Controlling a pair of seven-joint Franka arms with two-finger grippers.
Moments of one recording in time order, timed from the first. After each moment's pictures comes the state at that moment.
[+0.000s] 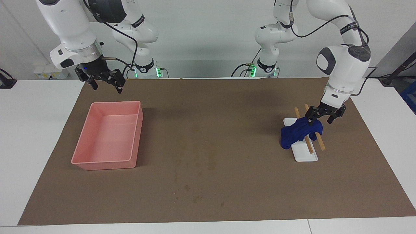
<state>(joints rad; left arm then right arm) 0.09 0.02 -0.05 -2.10 0.01 2.30 0.03 -0.02 -0.01 0.07 -1.60 -0.02 1.55 0.23</state>
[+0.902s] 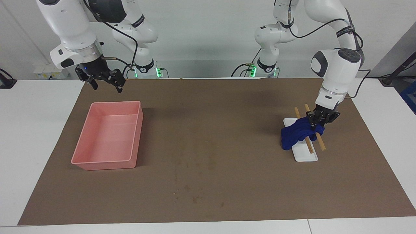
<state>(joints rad) 0.08 0.01 -0.06 -2.13 0.05 2.38 0.03 -0.02 -0.01 0.07 -1.61 -0.02 1.55 0.23</state>
